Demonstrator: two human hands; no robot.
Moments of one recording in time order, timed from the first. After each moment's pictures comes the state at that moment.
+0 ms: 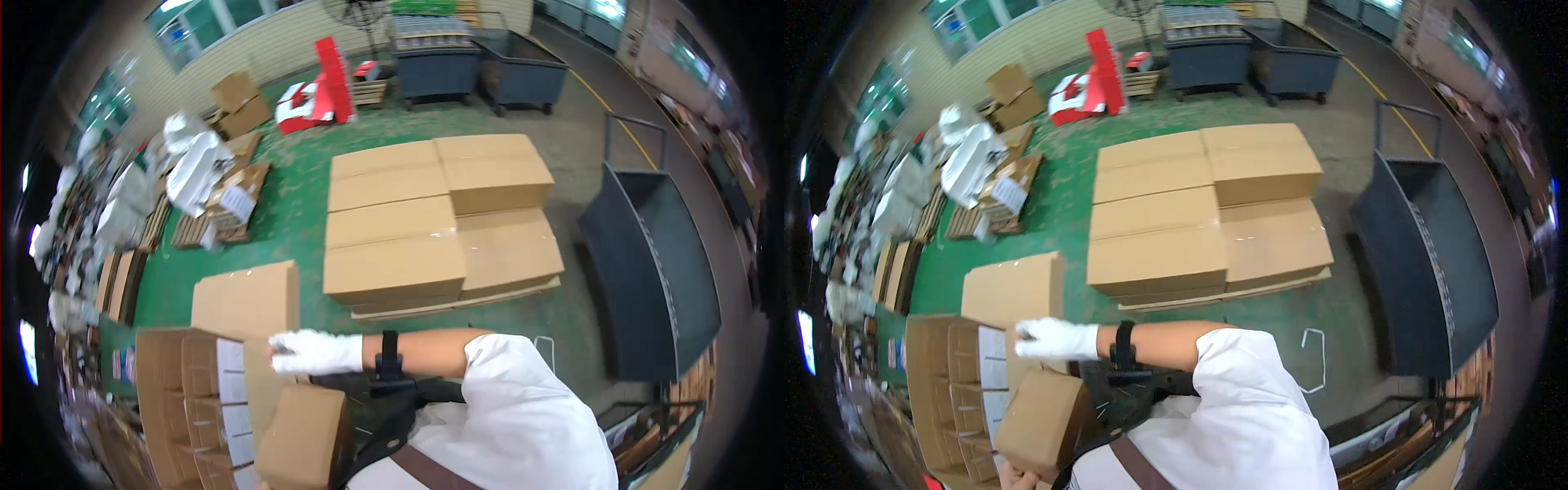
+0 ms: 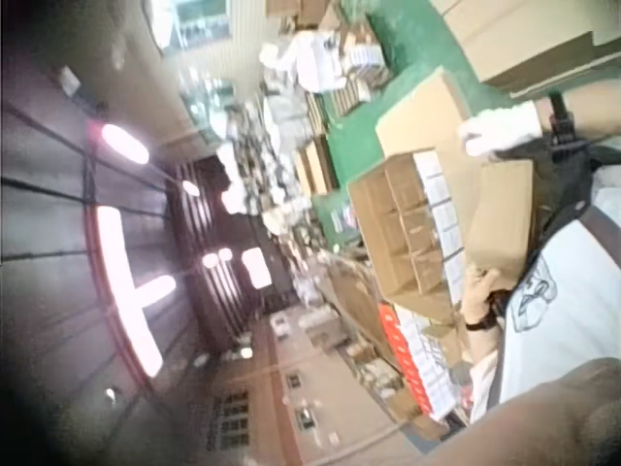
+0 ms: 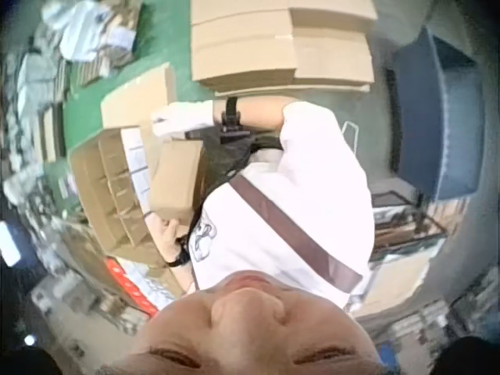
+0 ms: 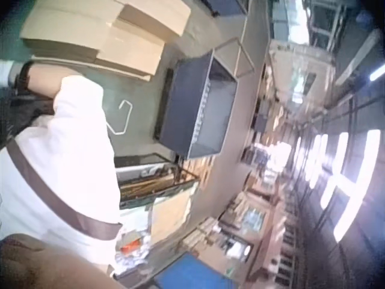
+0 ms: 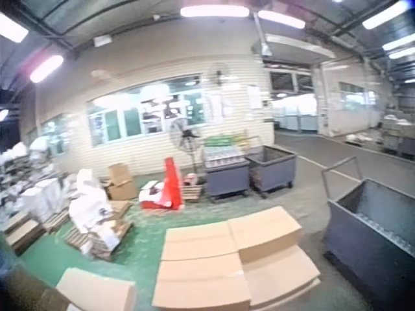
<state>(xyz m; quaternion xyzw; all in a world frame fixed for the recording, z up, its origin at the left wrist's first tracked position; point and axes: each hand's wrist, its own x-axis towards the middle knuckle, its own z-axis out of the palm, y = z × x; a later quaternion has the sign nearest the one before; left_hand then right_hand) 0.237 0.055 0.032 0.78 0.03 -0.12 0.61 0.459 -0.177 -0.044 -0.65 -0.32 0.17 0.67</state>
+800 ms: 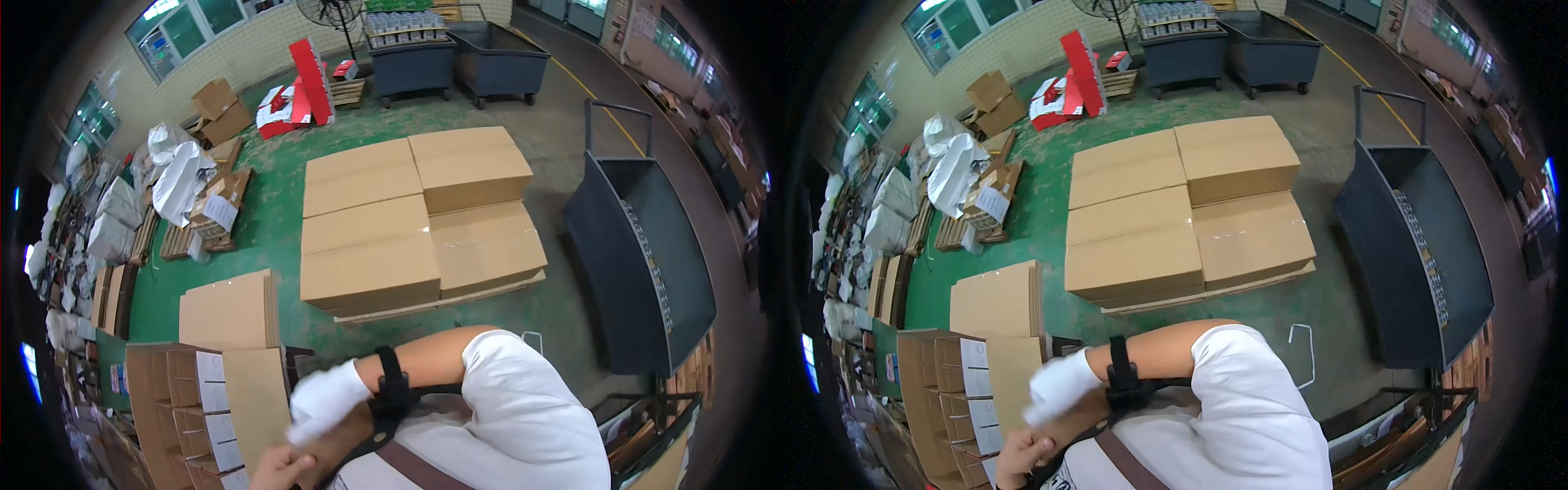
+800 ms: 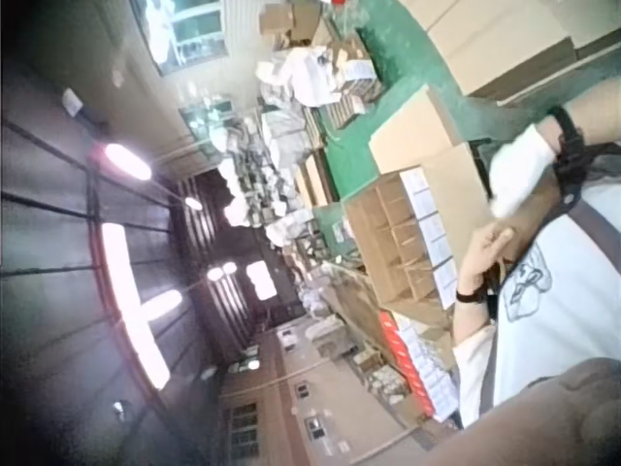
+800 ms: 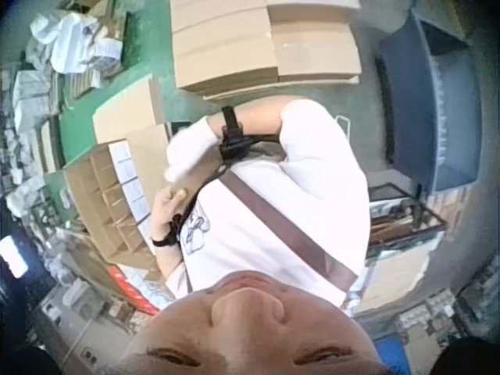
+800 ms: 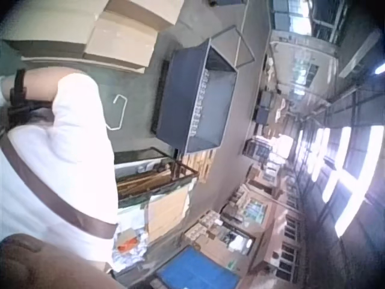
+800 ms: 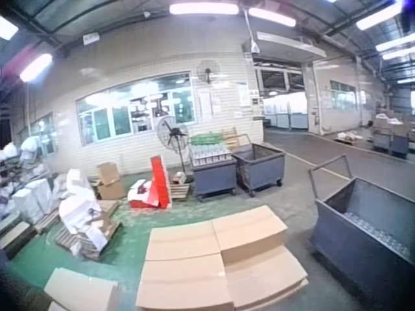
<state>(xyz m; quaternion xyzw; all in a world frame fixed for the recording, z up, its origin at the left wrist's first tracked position) 0.300 0.003 -0.006 0.76 0.07 -0.43 0.49 0.401 -0.265 -0.012 -0.73 -0.53 0.09 0.43</state>
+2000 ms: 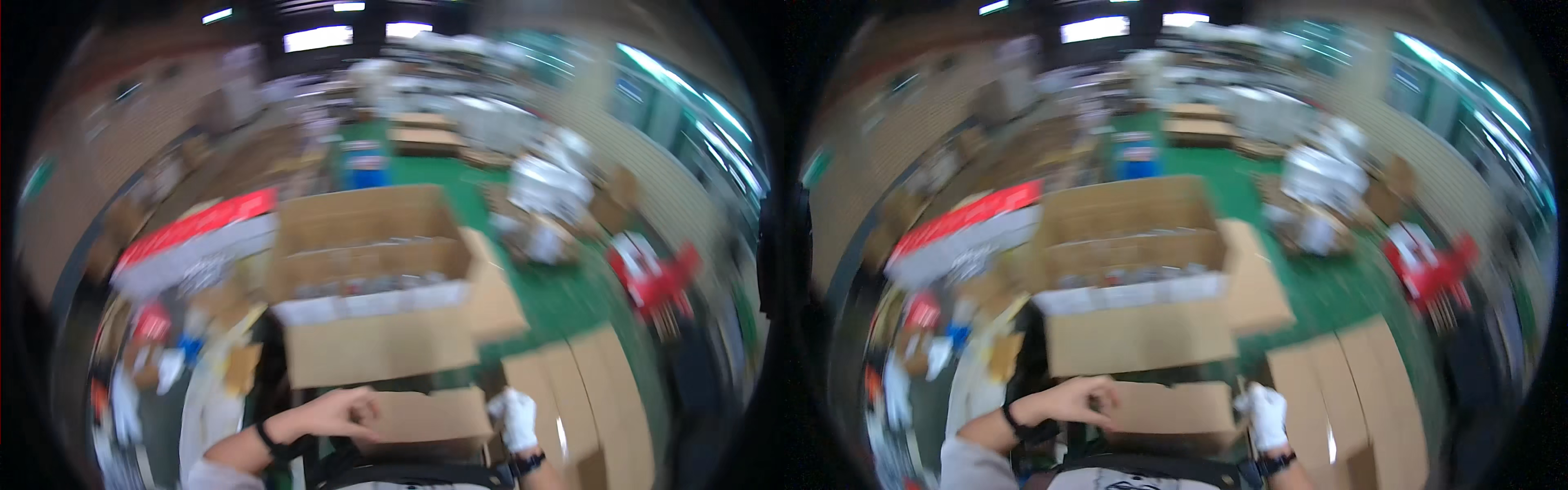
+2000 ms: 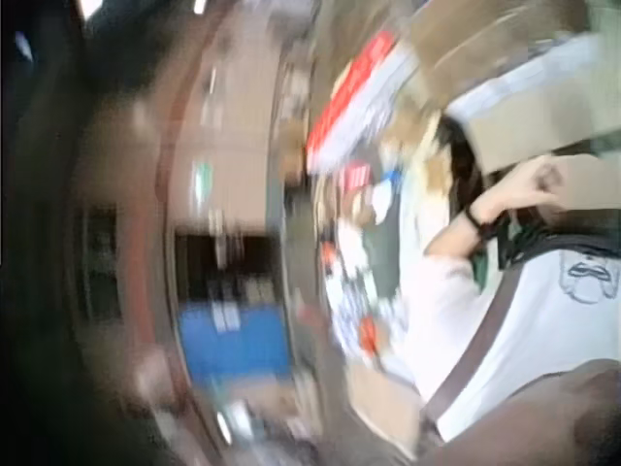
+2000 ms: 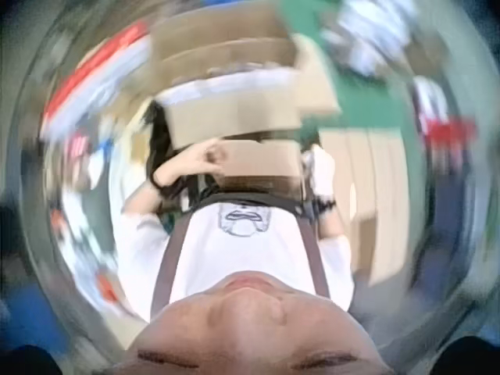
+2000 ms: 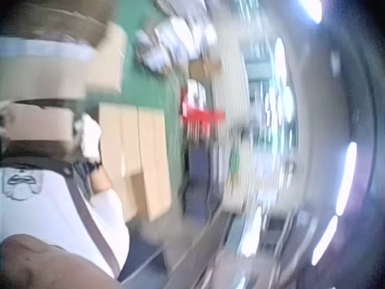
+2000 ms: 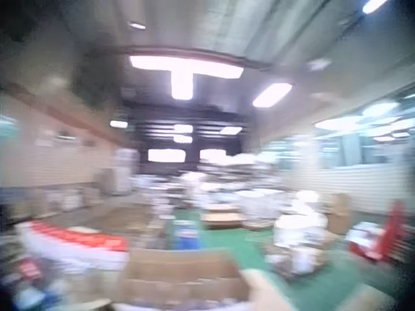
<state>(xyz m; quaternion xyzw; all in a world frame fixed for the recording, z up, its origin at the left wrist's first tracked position) 0.172 0.021 -0.011 0.80 0.11 -0.05 0.58 0.461 -0.213 -0.084 -0.70 -0.15 0.26 0.64</state>
